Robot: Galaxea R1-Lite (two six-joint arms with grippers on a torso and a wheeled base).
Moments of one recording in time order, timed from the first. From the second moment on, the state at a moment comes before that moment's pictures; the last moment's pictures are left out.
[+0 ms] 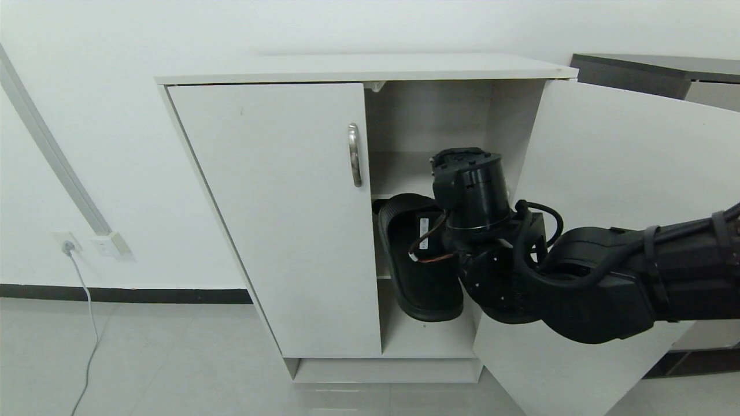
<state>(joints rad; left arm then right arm) 0.00 0.00 0.00 0.00 -0.02 -0.01 0.87 1.94 -1.35 -0.32 -0.77 0.25</state>
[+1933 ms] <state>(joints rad) 0.00 0.00 0.00 0.00 -0.02 -0.01 0.79 2.03 -1.44 -0.37 -0.76 0.18</state>
